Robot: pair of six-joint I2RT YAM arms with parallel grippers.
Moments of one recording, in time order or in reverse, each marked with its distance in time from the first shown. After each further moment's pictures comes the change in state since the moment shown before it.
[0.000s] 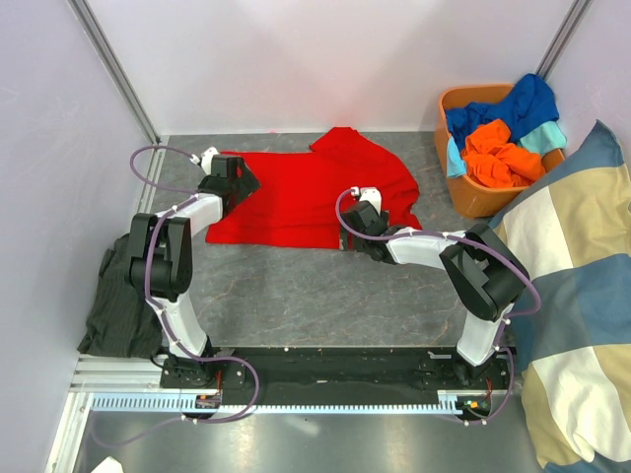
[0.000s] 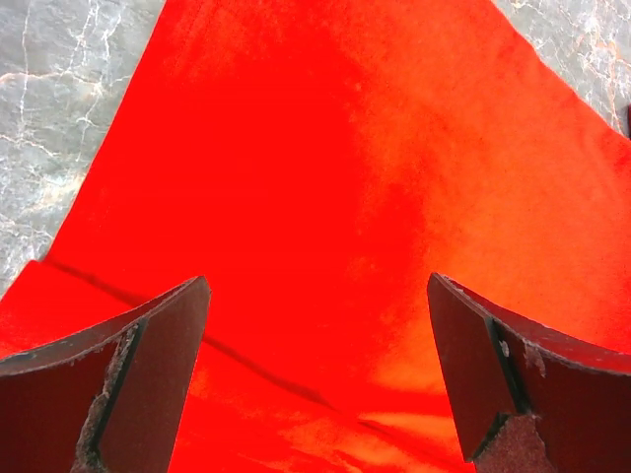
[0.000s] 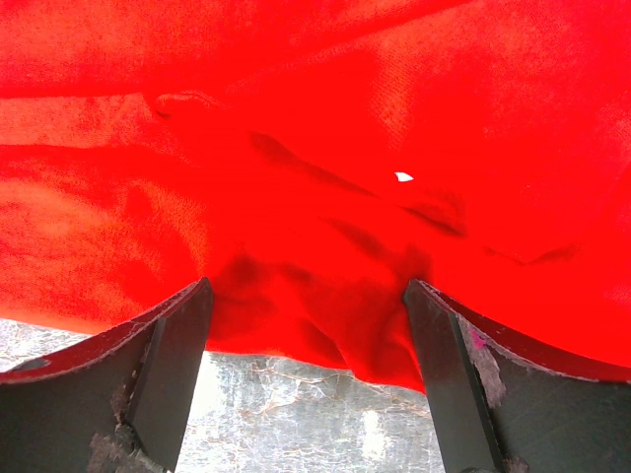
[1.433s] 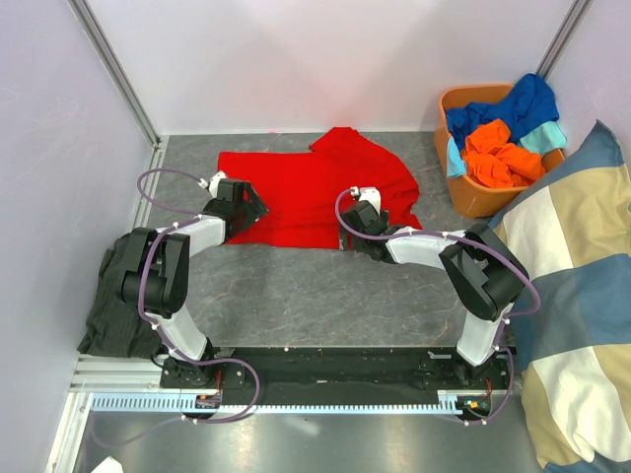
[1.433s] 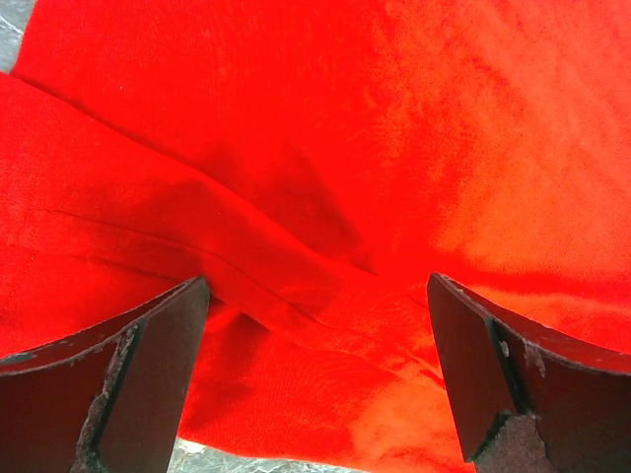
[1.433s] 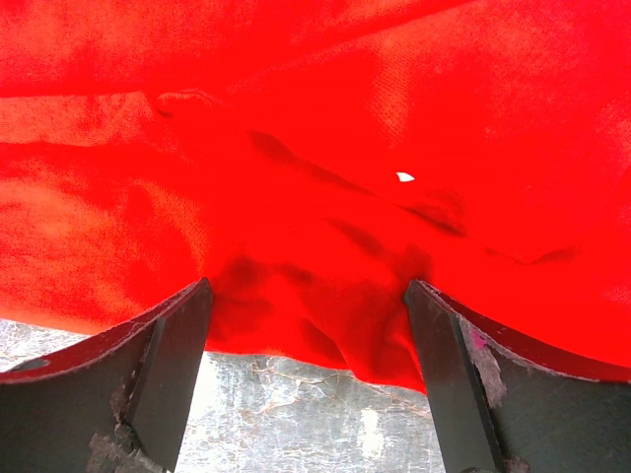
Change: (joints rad) left arm -0.063 -0.130 -0.246 0.033 0.049 -0.049; right arm 0.000 0.004 0.003 -0.009 0.000 -0.002
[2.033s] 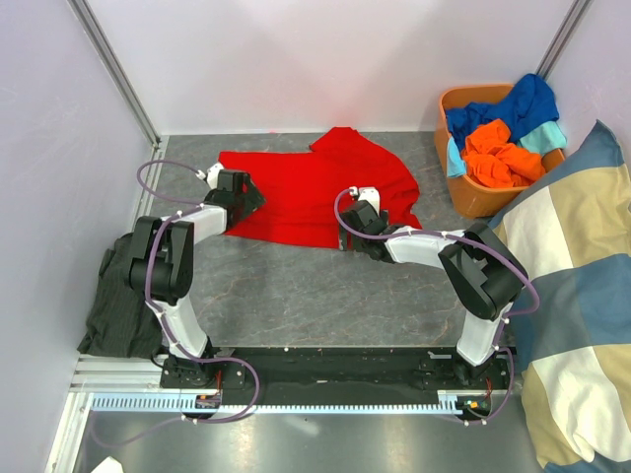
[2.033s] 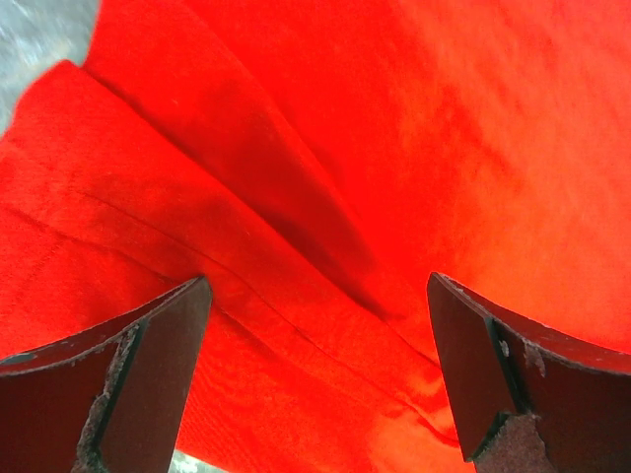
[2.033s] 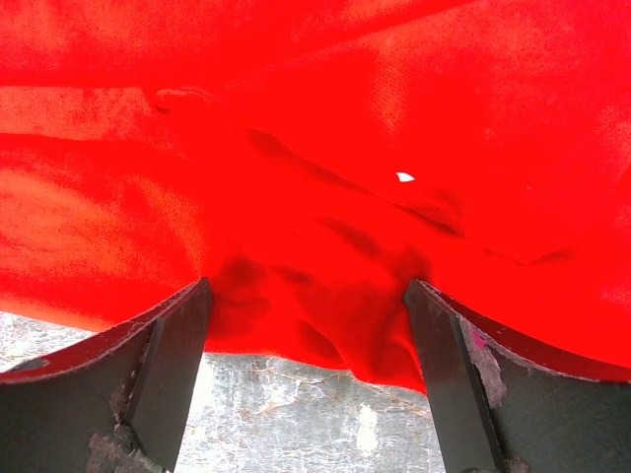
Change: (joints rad) left arm 0.028 0.097 0.110 -0.001 -0.052 0.006; right arm 0.002 0.006 0.010 -0.014 0.003 -0.006
